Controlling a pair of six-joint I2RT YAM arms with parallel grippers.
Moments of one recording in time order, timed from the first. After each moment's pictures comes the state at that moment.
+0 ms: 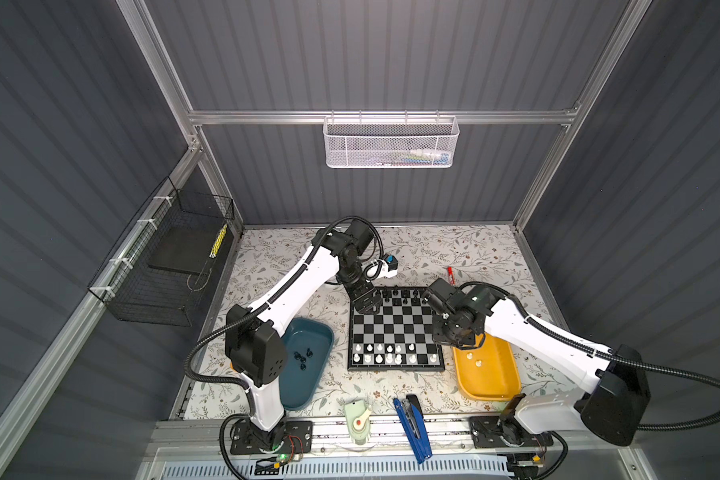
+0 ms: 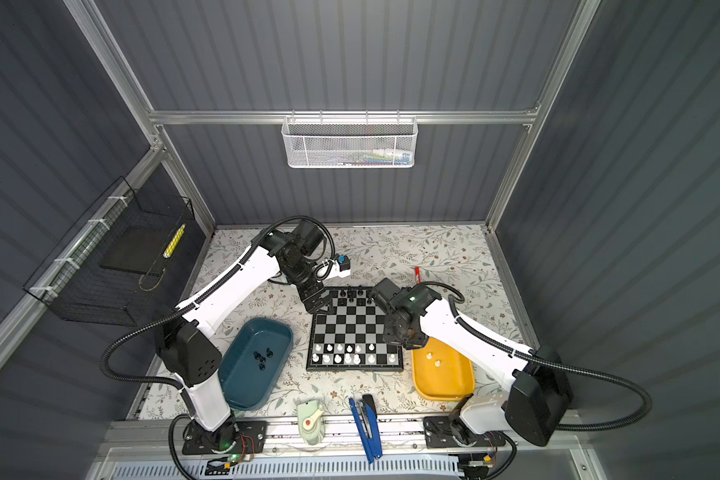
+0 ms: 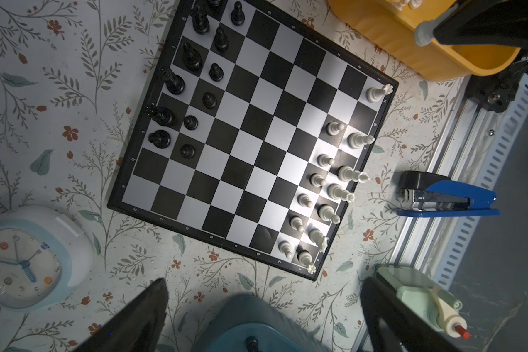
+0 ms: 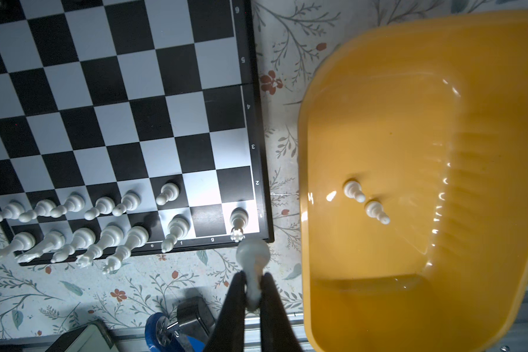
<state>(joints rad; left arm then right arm) -0.62 1.83 1.83 -1.34 0.31 0.57 0.75 1.38 1.11 -1.14 0.13 0.86</state>
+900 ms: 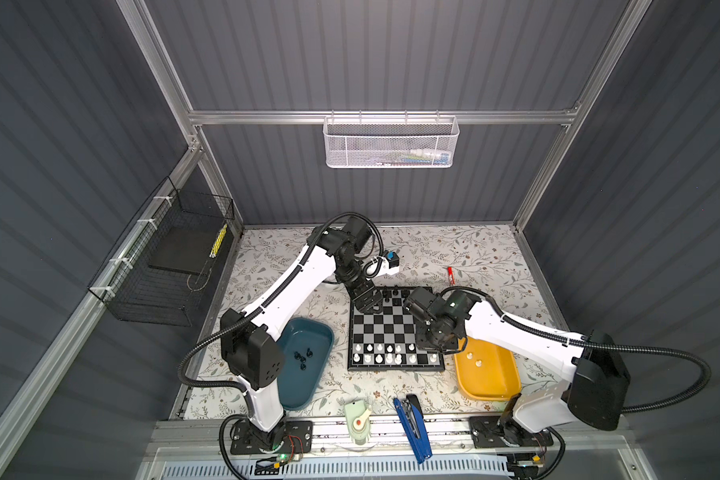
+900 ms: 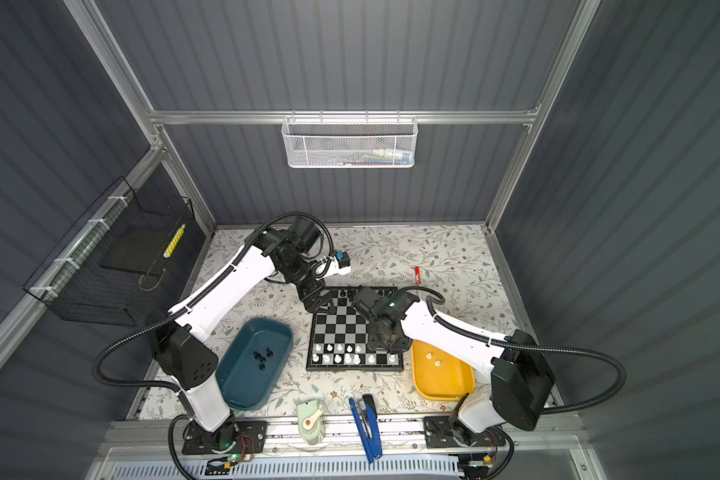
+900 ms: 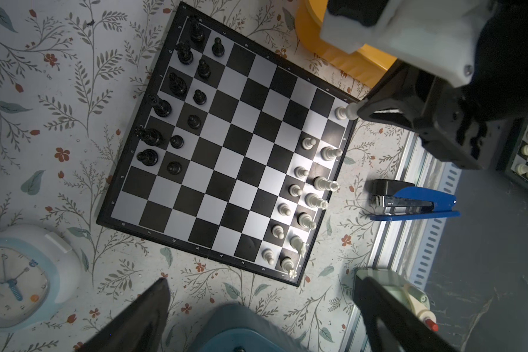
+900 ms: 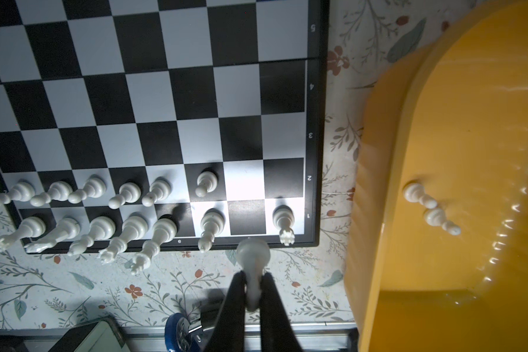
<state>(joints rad) -0.62 1.80 1.86 -1.37 0.40 0.57 0.86 1.47 1.11 -1.06 0.11 0.92</state>
